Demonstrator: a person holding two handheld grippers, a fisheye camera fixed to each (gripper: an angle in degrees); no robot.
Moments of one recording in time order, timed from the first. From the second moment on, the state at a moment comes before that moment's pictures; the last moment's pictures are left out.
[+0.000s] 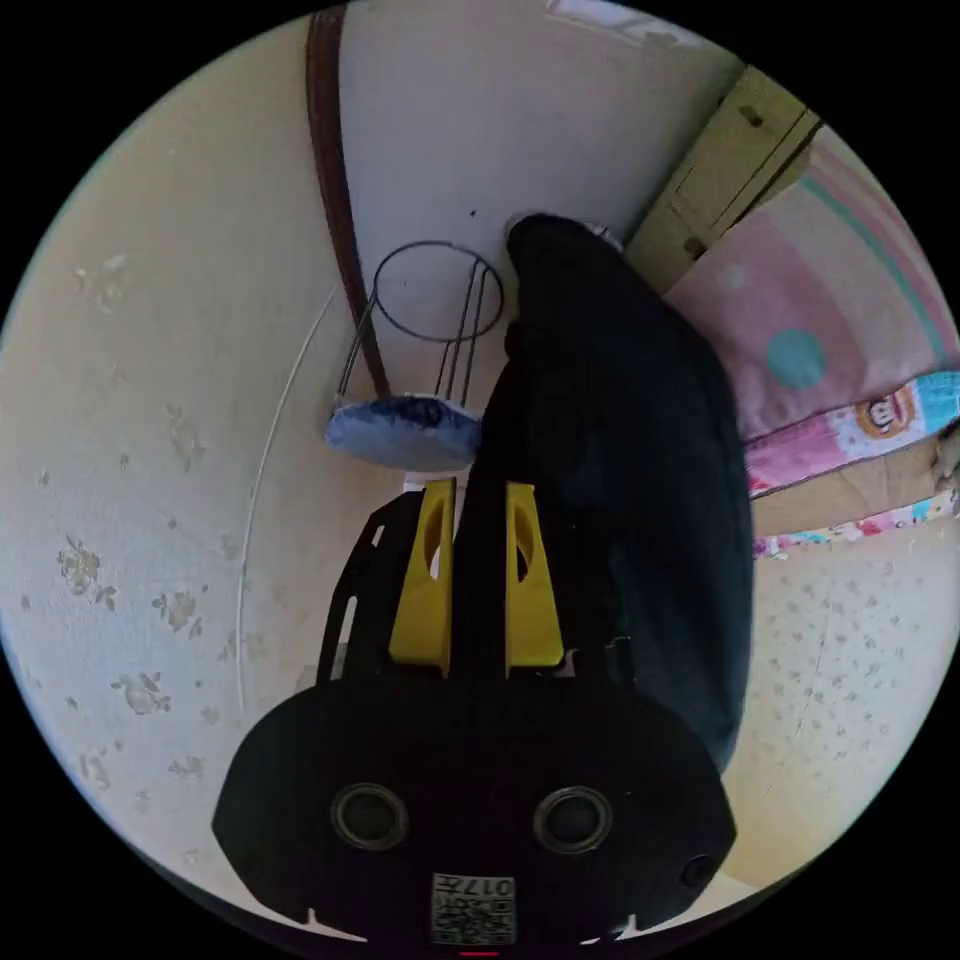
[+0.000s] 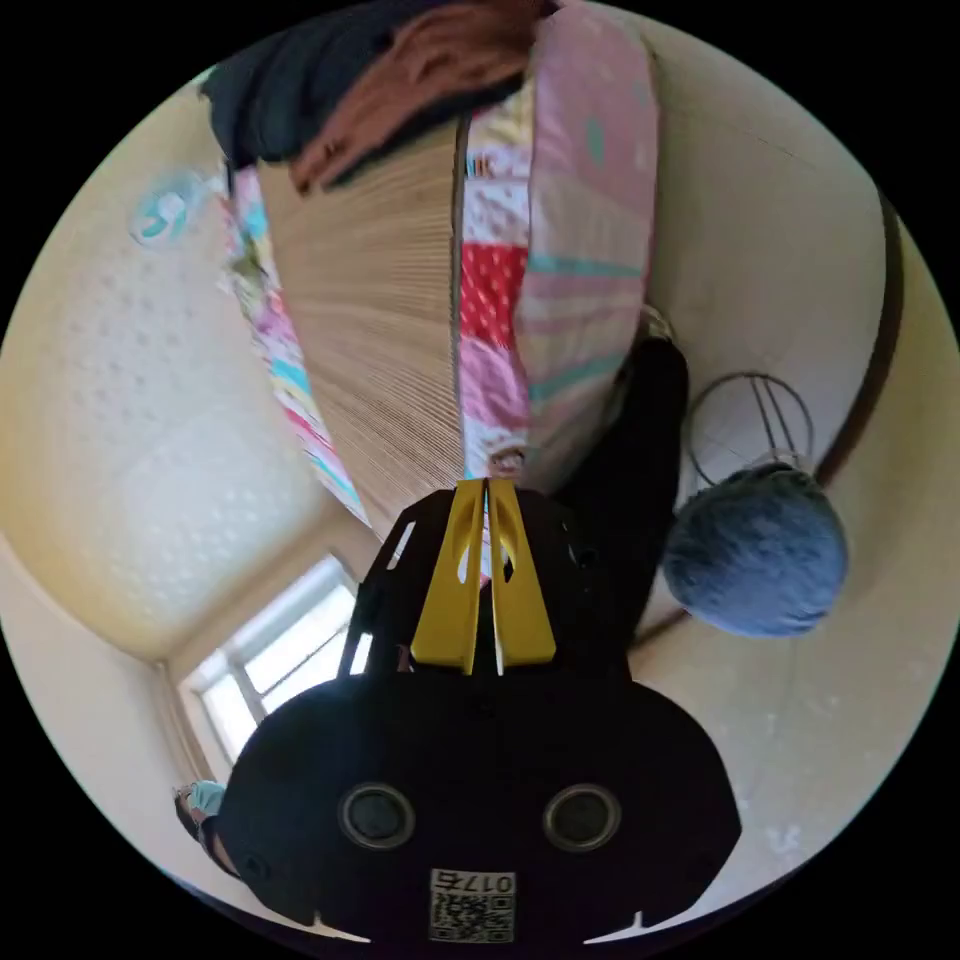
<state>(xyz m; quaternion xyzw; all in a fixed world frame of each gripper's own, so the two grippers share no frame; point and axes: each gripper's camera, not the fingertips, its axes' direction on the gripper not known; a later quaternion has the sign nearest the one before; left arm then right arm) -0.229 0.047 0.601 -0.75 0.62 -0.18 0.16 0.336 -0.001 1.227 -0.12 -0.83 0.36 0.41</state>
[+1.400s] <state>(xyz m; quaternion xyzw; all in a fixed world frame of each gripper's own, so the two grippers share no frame) -0.026 -0.102 0.356 -0.49 0.80 0.02 0.34 0.099 0.200 1.171 0.26 -0.74 0.62 -0.06</state>
